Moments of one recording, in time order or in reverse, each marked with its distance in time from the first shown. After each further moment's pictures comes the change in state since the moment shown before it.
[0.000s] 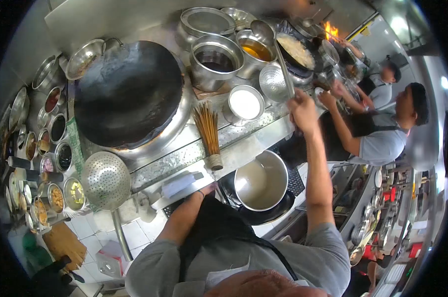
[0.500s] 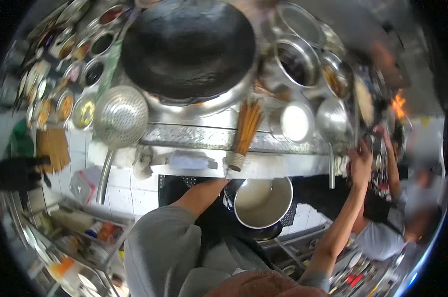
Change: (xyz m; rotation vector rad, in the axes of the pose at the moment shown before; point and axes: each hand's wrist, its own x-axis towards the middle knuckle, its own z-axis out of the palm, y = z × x) left_hand 0.050 0.009 0.072 0.683 0.228 0.232; right_hand 0.064 0.036 -0.045 -0.256 -0.192 -0.019
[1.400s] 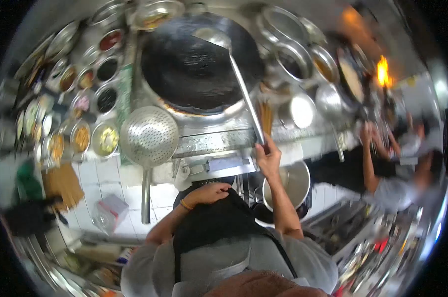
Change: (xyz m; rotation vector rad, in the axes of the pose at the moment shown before) left_hand -0.302 -0.003 -0.260 0.100 -0.372 0.638; right_hand -0.170 -0.079 0.309 0.434 -0.040 -0.098
